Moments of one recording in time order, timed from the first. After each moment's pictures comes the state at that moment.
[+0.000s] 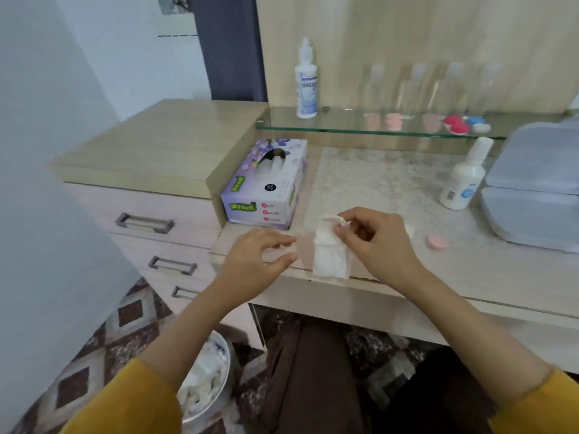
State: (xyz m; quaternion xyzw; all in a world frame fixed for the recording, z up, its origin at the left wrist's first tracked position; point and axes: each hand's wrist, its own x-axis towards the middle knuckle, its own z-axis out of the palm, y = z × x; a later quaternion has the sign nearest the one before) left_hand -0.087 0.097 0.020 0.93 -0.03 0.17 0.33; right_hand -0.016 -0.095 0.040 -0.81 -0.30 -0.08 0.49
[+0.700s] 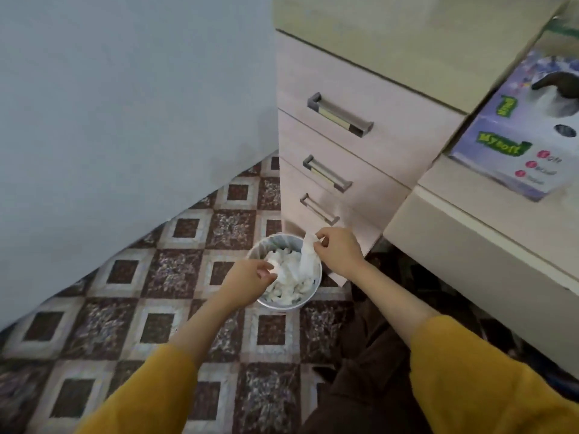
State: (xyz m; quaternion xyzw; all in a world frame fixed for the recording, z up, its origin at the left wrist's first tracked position) left_hand -0.277 0.258 -0.160 0.84 0.41 -0.05 0.36; right_hand -0.103 0.168 -0.139 -0.85 -0.41 0.24 0.23
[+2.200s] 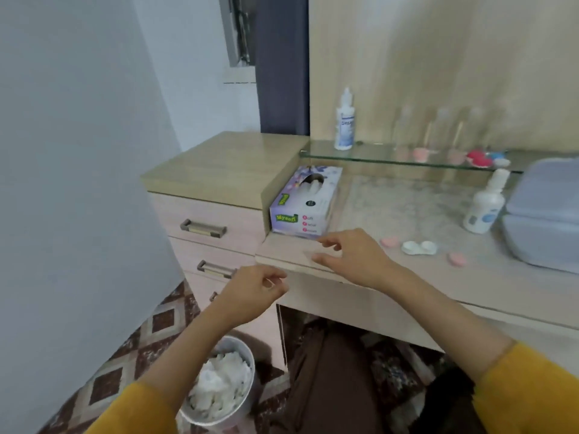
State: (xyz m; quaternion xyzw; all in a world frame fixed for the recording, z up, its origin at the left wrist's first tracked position) left_hand -0.171 0.125 0.029 0.94 0.12 0.06 0.30; right_hand -0.056 -0.038 0.059 -0.89 -0.37 0.04 0.26
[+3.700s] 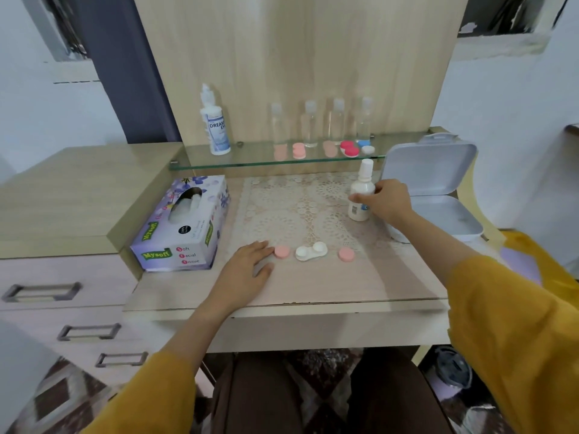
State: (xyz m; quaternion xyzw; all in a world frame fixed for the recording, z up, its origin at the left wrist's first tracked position) left_hand 0.001 0.038 -0.012 0.96 -0.08 0.10 0.26; right_hand 0.125 -0.225 0.054 -0.91 0.05 -0.08 0.39
